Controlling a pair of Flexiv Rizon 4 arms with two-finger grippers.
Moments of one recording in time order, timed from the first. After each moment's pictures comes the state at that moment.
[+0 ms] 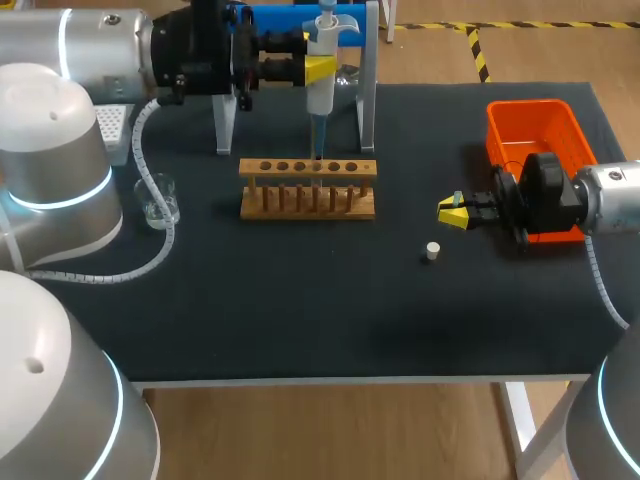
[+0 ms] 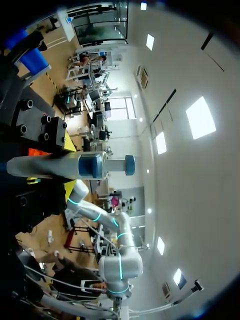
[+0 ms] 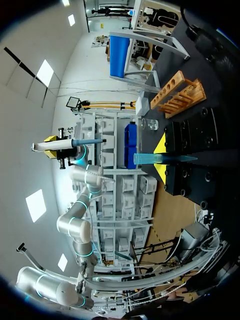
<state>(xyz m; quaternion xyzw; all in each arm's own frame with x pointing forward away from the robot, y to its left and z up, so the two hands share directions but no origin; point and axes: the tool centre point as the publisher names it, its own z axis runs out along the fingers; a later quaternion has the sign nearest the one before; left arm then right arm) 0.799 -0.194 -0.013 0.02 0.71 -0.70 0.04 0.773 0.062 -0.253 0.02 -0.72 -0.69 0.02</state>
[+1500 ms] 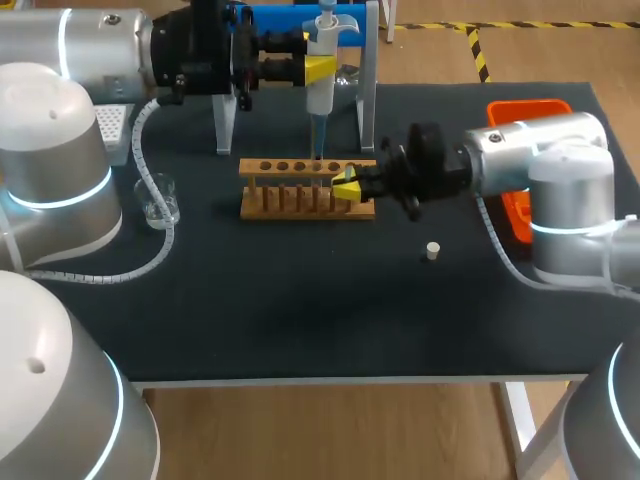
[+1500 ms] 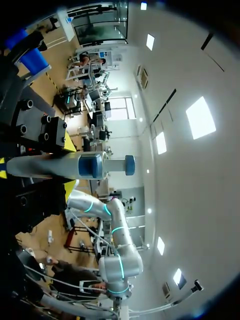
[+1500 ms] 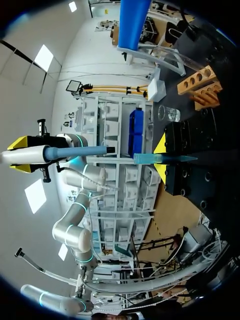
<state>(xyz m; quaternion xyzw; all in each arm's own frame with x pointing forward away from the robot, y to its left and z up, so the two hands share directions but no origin) 0.799 -0.193 -0.013 0.02 0.71 -0.70 0.04 0.806 0.210 -0.236 0.08 -0.71 -0.70 0.06</state>
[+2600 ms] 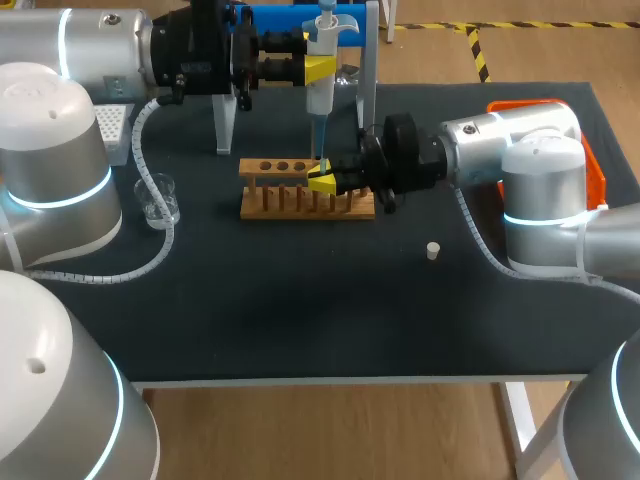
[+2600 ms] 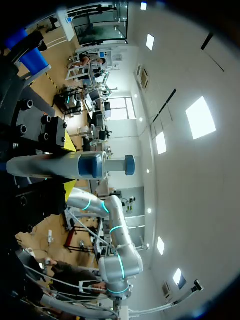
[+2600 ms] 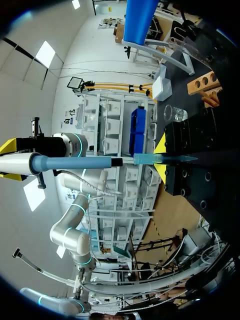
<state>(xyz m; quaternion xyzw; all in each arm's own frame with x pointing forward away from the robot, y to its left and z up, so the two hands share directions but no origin) 0.799 -0.193 -0.013 0.02 0.71 -0.70 0.04 0.813 0.243 -0.230 0.10 -0.71 -0.70 0.06</state>
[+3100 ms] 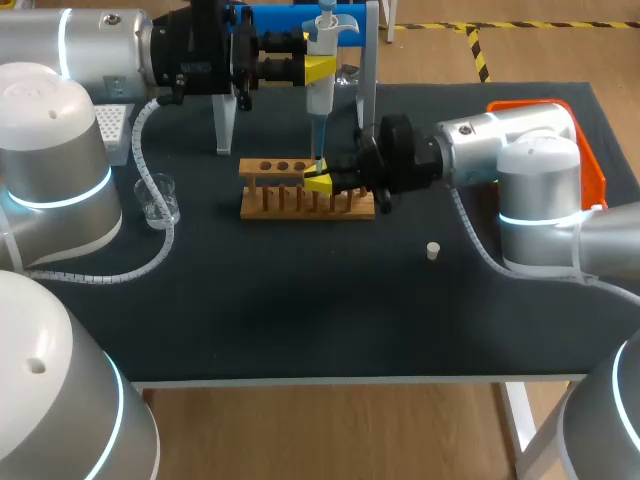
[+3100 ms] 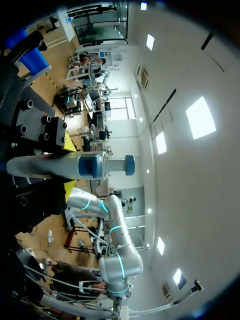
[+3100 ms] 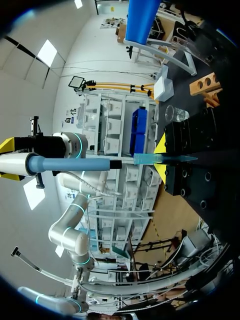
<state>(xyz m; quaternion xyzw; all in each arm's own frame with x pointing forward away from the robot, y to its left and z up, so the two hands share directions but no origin) 0.799 -0.193 -0.013 0.02 0.71 -0.70 0.04 0.814 0.249 -0.230 0.10 -0.70 -0.70 0.05</state>
